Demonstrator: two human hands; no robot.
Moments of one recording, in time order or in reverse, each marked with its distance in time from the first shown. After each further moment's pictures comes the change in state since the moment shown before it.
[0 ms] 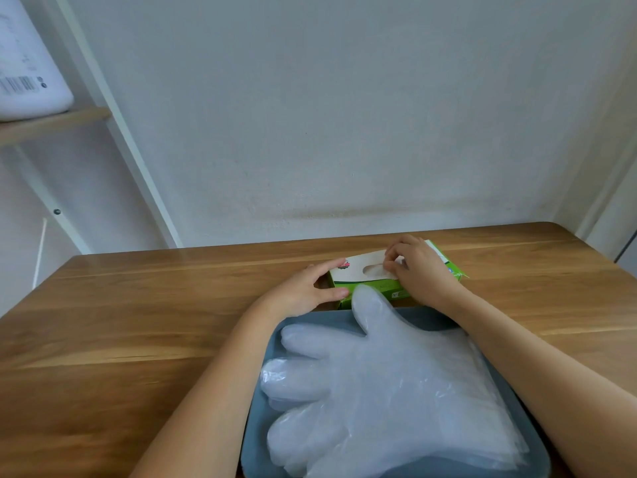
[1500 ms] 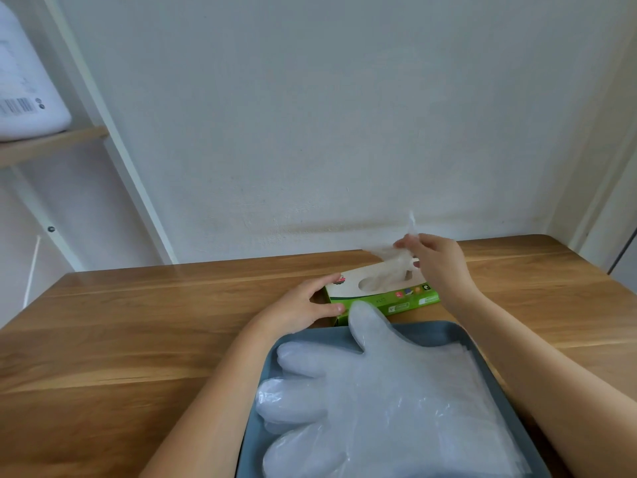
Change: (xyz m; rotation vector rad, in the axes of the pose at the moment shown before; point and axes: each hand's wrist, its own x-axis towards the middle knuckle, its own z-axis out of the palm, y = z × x) left_hand 0.003 -0.001 0.001 -0.025 0.023 0.003; right_hand 0.002 -0.006 -0.030 0.558 0.241 0.322
